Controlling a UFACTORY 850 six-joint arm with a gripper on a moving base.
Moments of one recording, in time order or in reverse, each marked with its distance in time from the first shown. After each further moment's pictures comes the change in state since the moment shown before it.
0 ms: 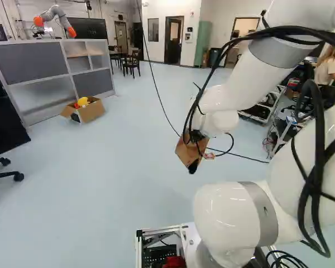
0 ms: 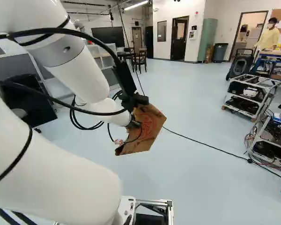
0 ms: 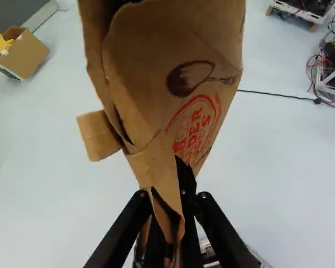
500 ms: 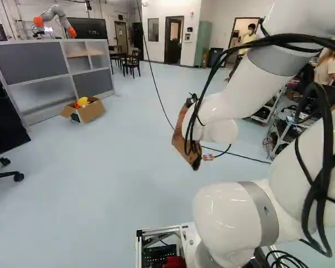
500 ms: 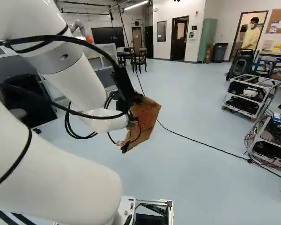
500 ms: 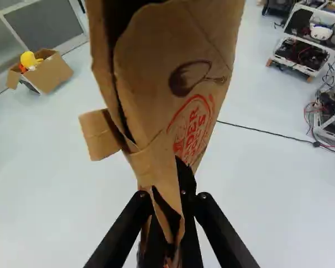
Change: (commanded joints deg) arm 2.2 0.7 3.7 -4.5 14.3 0.0
